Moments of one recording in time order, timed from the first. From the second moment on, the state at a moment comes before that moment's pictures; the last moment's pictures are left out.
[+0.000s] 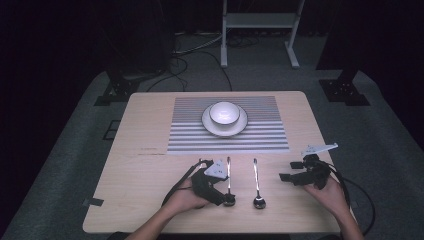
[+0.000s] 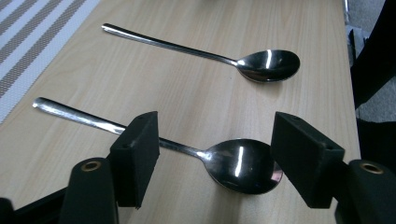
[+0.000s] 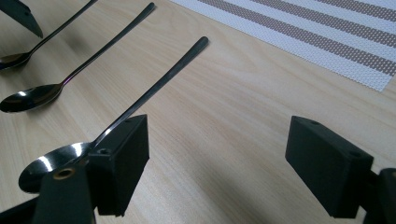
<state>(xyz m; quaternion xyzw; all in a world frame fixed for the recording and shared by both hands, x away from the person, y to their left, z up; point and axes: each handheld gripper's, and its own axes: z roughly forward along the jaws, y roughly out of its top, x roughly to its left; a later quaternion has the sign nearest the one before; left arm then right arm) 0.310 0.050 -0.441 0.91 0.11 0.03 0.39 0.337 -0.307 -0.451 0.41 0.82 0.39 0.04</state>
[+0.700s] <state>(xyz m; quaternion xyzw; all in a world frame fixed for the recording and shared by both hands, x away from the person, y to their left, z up) 0.303 0.039 -0.453 0.93 0.07 0.01 0.35 0.336 -0.306 -0.450 0.41 0.82 0.39 0.04</state>
